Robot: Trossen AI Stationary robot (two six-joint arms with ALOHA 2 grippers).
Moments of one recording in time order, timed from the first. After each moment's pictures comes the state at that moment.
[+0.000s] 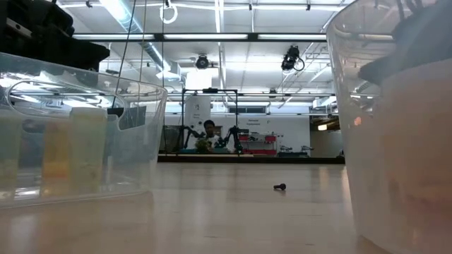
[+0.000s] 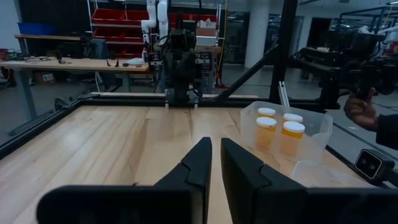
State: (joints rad) left arm 0.03 0.01 0.01 0.02 0.09 -0.04; right arm 0.18 0.11 0.04 -0.04 0.36 0.13
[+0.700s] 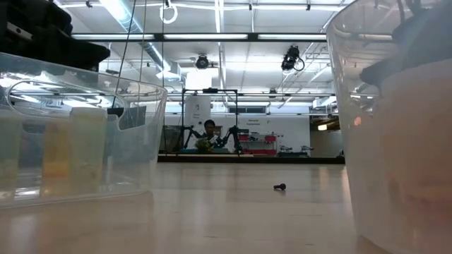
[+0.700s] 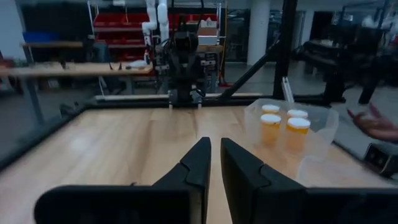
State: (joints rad) left arm 0.03 0.01 0.01 0.02 0.08 -0.01; right arm 0.18 0.14 0.02 0.03 0.26 0.13
